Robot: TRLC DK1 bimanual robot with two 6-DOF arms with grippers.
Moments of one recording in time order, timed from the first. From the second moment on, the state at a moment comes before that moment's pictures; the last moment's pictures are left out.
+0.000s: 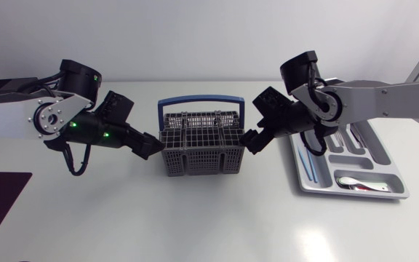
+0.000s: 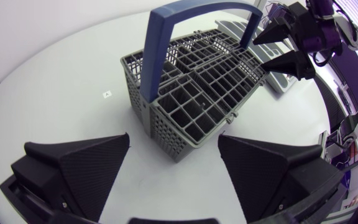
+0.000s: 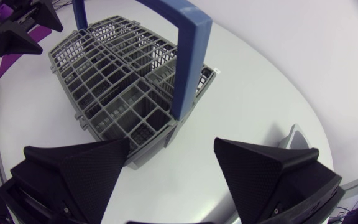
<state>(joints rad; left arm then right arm) -0.24 1.54 0.93 -0.27 0.37 0.22 0.36 1.68 1.06 -0.24 -0.16 -0.38</state>
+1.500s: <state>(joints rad) -0.15 1.77 1.02 -0.16 0.28 0.26 0.39 1.77 1.14 -0.24 -0.02 -0.29</state>
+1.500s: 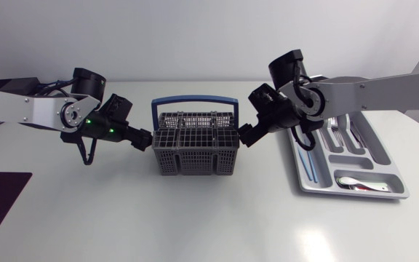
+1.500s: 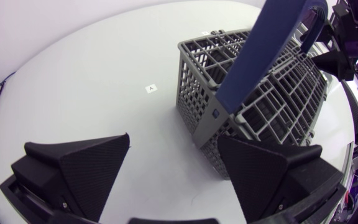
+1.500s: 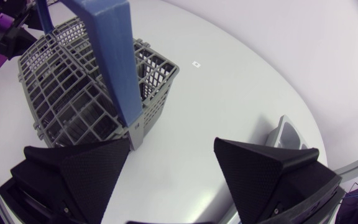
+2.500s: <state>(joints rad) -0.06 1.64 0.98 -0.14 0.30 0.26 0.35 1.67 1.07 -0.24 0.04 -0.29</state>
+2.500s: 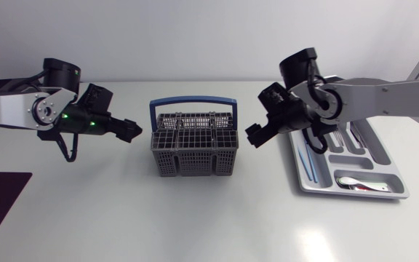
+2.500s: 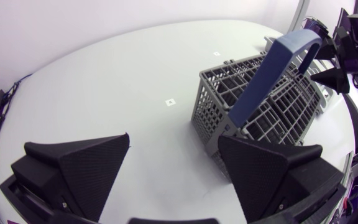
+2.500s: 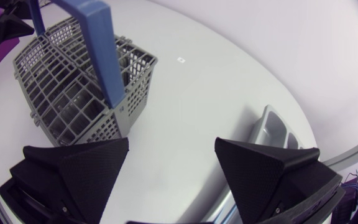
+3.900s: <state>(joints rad) 0.02 0.86 0.55 -0.03 0.27 0.24 -0.02 0.88 0.62 -0.16 0.04 -0.27</state>
